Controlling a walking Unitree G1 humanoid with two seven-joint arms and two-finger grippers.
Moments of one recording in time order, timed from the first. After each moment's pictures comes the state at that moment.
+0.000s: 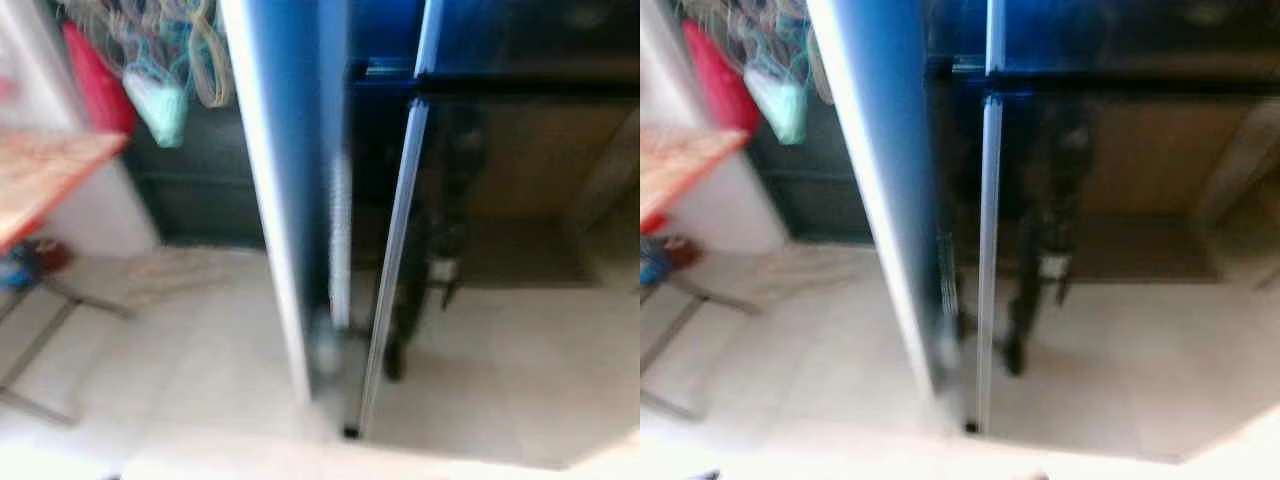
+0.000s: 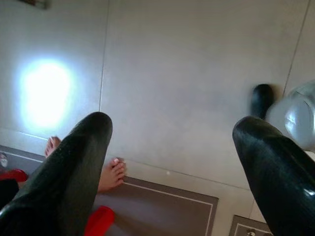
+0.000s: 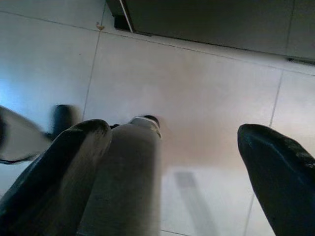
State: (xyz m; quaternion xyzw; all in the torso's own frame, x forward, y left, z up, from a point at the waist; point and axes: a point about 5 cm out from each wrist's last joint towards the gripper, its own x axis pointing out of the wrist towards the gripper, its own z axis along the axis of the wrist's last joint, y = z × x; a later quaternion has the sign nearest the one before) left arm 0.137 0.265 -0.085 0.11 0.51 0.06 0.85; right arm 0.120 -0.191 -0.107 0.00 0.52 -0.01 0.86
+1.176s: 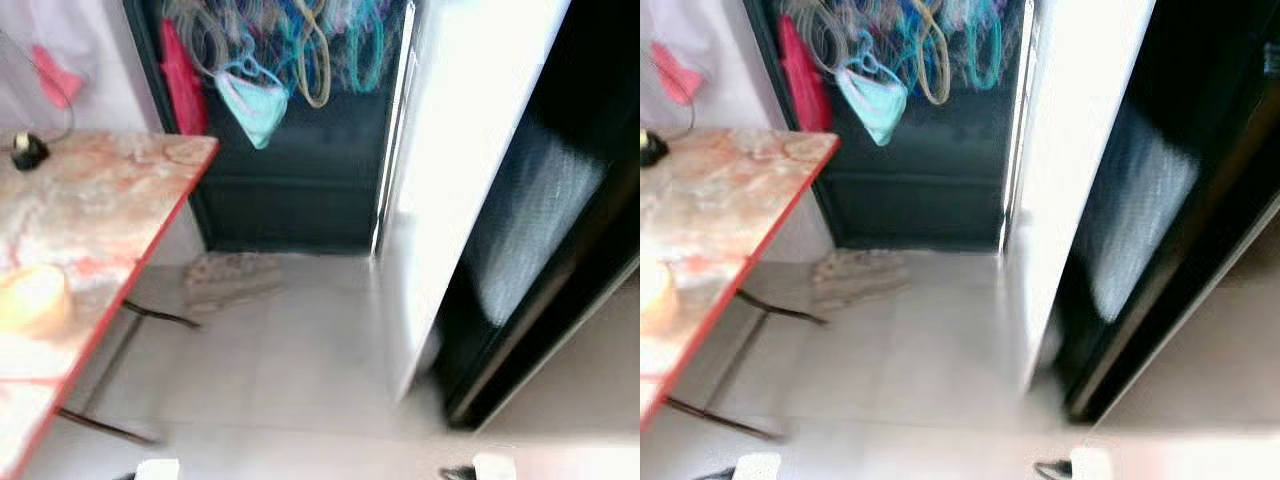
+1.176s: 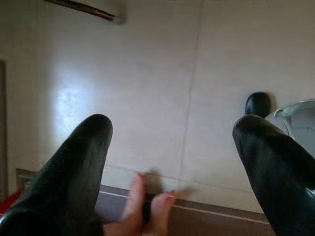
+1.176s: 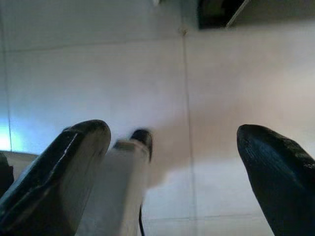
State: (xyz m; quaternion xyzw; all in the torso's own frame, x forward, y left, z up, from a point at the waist) left arm 0.148 0.242 -0.088 0.07 0.50 0.09 0.86; right arm 0.132 -0.210 -0.101 0.04 0.51 -0.08 0.86
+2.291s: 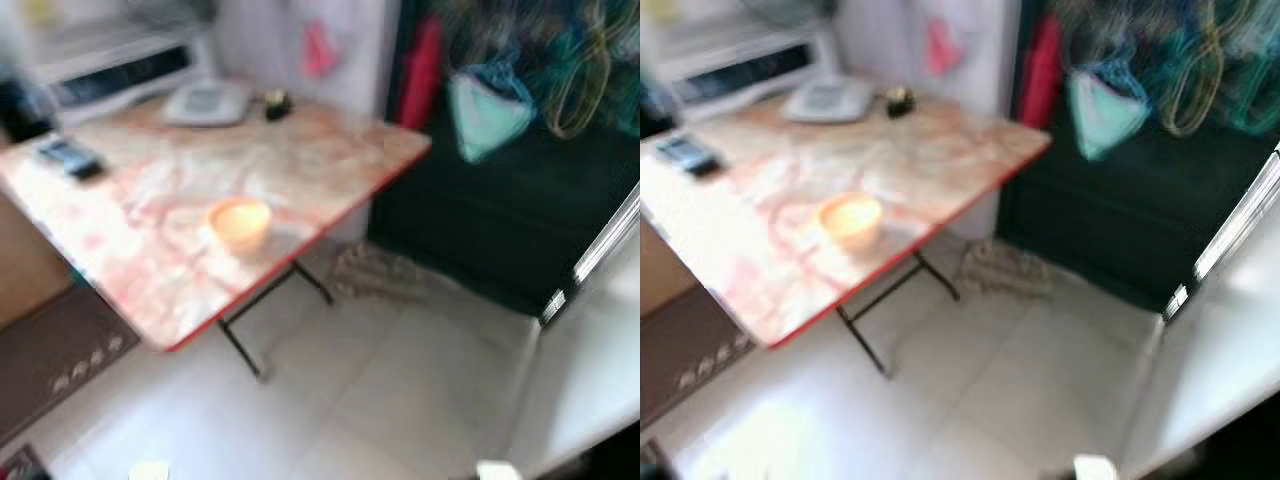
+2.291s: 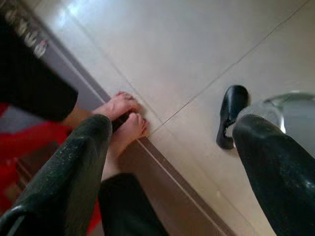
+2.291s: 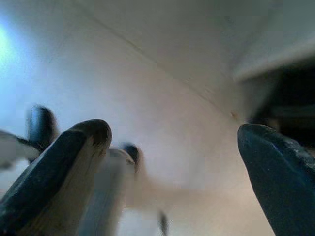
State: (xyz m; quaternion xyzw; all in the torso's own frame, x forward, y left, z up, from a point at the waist) left arm 0.132 0.252 -0.091 0.03 0.50 0.14 0.86; right arm 0.132 -0.213 -0.100 0.01 0.51 -0.05 0.86
